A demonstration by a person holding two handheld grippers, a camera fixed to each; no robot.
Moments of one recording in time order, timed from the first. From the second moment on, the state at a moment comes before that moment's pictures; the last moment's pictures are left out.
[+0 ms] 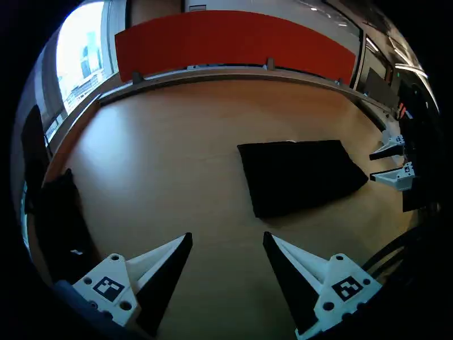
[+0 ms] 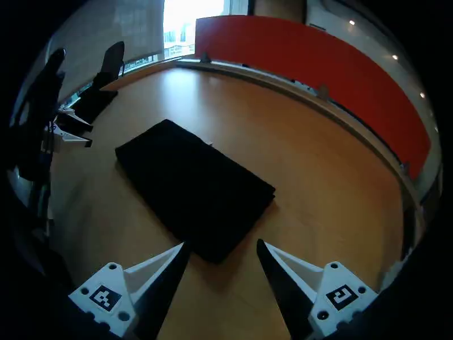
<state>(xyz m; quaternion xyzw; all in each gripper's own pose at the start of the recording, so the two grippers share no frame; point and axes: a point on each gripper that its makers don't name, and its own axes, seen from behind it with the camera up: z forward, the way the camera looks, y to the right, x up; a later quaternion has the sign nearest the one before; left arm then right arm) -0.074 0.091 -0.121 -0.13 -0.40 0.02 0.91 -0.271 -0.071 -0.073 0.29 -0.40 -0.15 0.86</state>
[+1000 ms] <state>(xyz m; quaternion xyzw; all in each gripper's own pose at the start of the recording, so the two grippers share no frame) -0.062 0.073 -0.169 -0.08 -0.36 0.00 0.93 -0.287 -0.071 -0.080 0.33 -0.42 -0.19 0.82</state>
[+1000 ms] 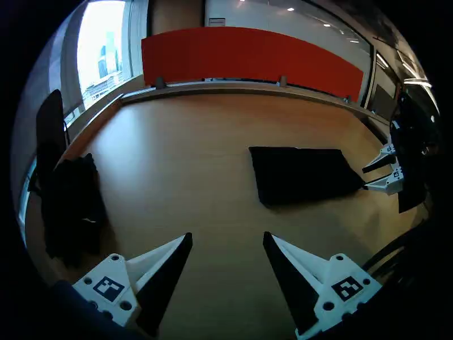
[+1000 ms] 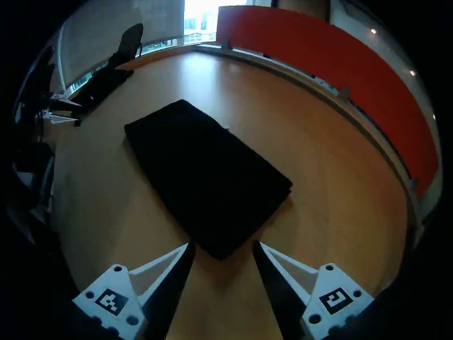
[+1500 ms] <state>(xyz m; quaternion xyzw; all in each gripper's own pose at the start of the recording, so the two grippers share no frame) -0.060 0.070 -0.181 -0.07 -0.34 0.00 0.94 -0.297 -0.069 -0.088 0.36 -0.43 -0.20 0.80</state>
